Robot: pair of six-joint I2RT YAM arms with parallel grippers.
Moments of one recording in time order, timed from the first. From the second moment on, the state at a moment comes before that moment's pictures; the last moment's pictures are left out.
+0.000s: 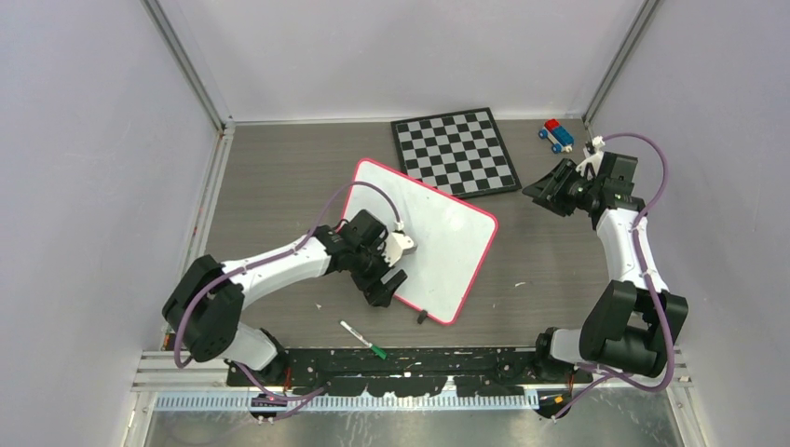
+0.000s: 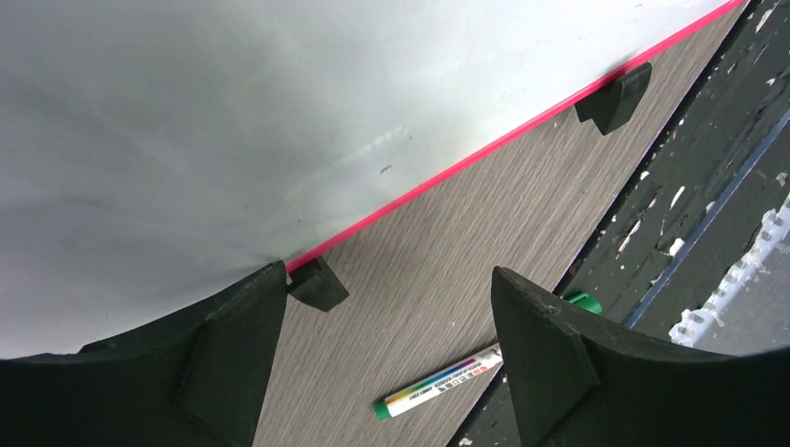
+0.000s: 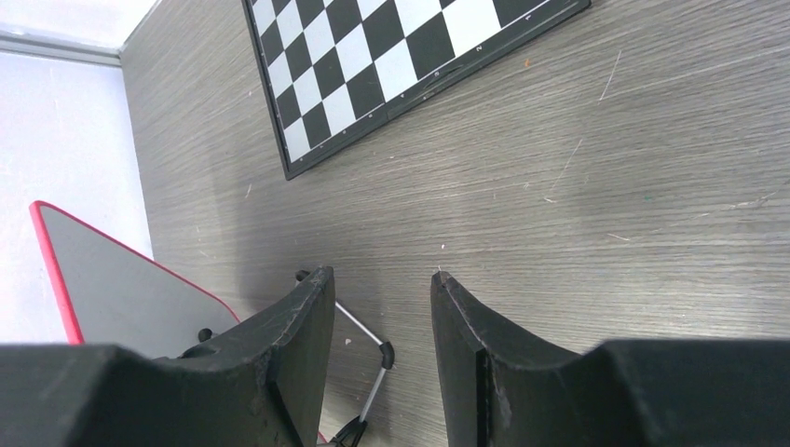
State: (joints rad) left arm -0.78 1.44 0.89 -0.56 0.33 0.16; right arm -0.30 1.32 1.00 -0.42 -0.62 0.42
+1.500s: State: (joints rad) left arm -1.05 1.56 1.29 -0.87 0.27 0.84; right arm -0.28 1.24 1.00 -0.58 -0.73 0.24
